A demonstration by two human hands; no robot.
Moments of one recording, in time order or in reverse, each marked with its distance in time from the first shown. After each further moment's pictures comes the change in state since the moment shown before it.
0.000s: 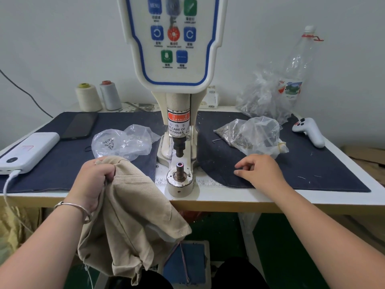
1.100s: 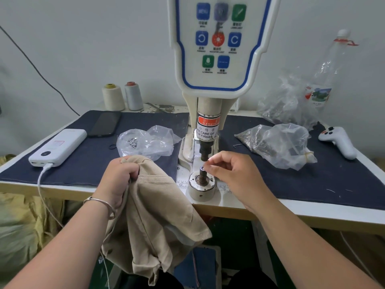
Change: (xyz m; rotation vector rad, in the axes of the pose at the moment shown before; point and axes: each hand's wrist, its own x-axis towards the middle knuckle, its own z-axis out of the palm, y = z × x) left_hand 0.004 -0.003 -0.005 0.025 -0.012 0.007; right_hand -0.029 -0.110 0.035 0.587 -0.141 -0.189
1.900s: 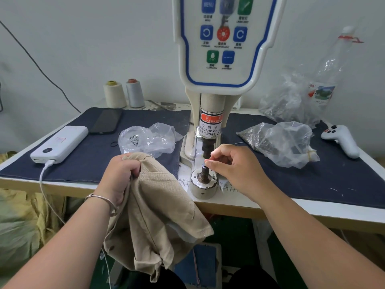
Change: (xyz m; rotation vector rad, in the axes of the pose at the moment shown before) left_hand -0.002 0.001 0.001 -0.054 -0.005 0.006; right_hand 0.011 -0.007 -0.002 -0.170 -0.039 -0.097
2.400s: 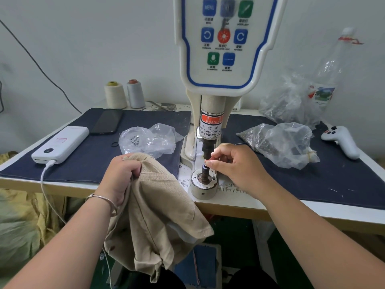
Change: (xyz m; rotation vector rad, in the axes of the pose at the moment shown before) left_hand -0.001 0.002 0.001 -0.008 0.006 -0.023; right_hand 0.006 0.001 -0.004 -0.011 -0.047 -0.019
